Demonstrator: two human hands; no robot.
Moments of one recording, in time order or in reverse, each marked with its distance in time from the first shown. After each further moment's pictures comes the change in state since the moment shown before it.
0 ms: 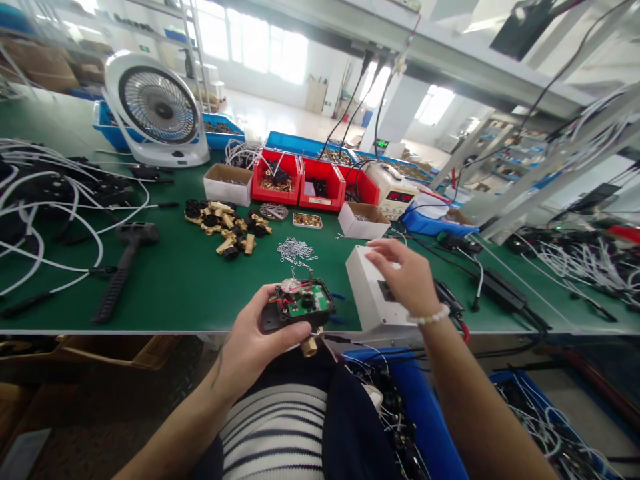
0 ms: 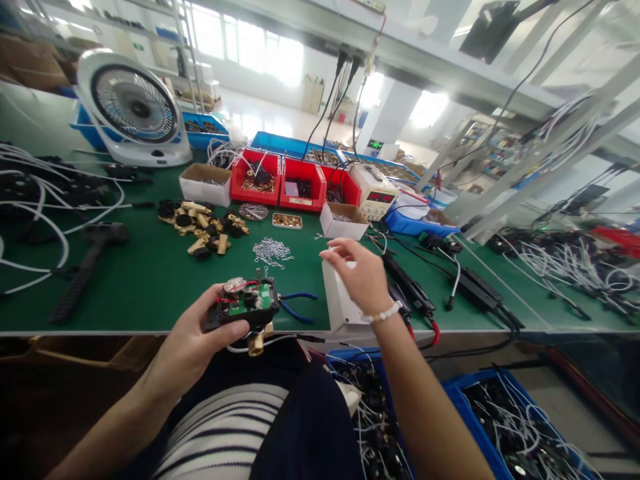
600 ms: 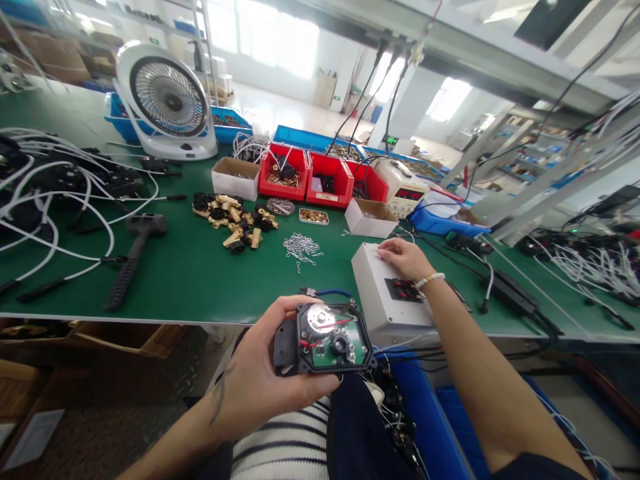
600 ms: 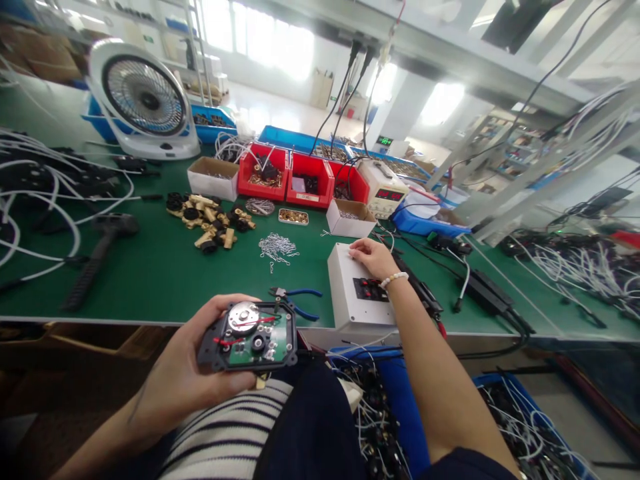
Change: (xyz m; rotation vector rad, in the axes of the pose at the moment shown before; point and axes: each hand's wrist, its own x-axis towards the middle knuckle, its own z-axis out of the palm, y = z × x) left_hand -0.033 0.045 0.020 -0.032 -0.002 -0.137; right_hand 0.056 0.111 0.007 0.005 -0.235 0.137
